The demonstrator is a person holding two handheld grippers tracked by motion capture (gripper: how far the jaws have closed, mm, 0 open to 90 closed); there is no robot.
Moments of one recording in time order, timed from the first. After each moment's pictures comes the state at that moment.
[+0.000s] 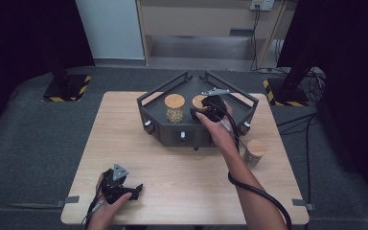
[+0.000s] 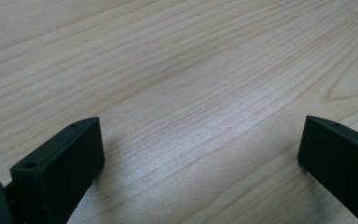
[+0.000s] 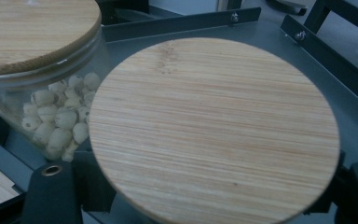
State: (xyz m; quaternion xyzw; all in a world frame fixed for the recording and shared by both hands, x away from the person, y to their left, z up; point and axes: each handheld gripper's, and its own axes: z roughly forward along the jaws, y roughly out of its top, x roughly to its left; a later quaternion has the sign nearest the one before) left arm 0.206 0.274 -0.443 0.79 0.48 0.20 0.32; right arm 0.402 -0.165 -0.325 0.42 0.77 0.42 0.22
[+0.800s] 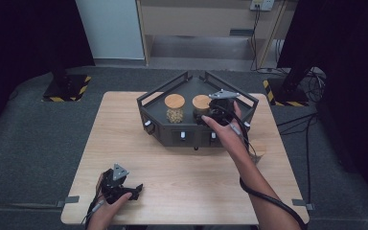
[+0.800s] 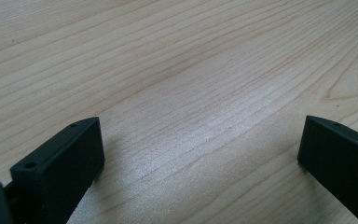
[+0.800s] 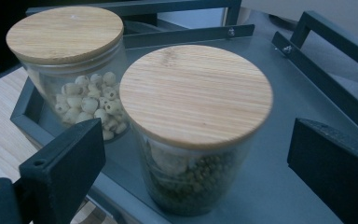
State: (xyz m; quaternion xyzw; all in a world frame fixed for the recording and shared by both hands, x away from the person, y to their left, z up) left arm 0.207 0.274 -0.443 0.79 0.48 0.20 0.32; right arm 0.379 -0.194 -0.319 0.40 0.77 0.45 0.22
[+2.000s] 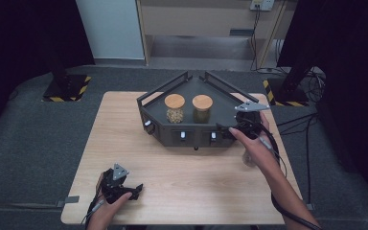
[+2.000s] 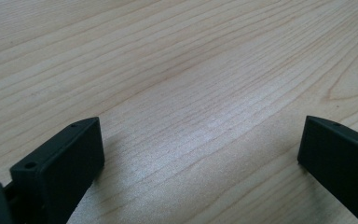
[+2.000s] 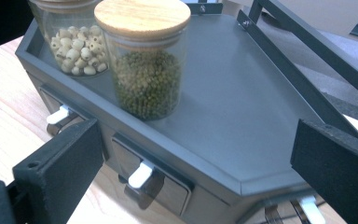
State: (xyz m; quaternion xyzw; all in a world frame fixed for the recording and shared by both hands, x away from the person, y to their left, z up) left arm 0.208 0.275 -0.442 0.79 0.48 0.20 0.32; right arm 0.335 -0.263 -0.313 0.39 0.78 0.43 0.23
